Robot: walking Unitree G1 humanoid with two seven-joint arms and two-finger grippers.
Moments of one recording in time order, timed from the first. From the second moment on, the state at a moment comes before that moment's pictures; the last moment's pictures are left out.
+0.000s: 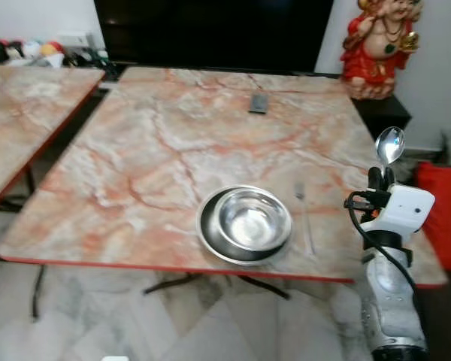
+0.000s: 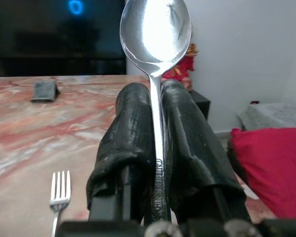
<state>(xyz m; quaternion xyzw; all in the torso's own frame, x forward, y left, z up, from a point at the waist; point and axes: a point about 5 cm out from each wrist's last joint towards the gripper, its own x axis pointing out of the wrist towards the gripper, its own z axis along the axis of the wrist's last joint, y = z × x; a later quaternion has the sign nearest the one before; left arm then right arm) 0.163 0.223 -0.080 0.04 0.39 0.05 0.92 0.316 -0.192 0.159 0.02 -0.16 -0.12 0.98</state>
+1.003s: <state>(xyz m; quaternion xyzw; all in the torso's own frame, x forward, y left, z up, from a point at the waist) 0.163 0.226 -0.079 0.03 0.39 0.05 0.92 0.320 -0.189 0.160 0.02 -0.15 -0.13 0.98</state>
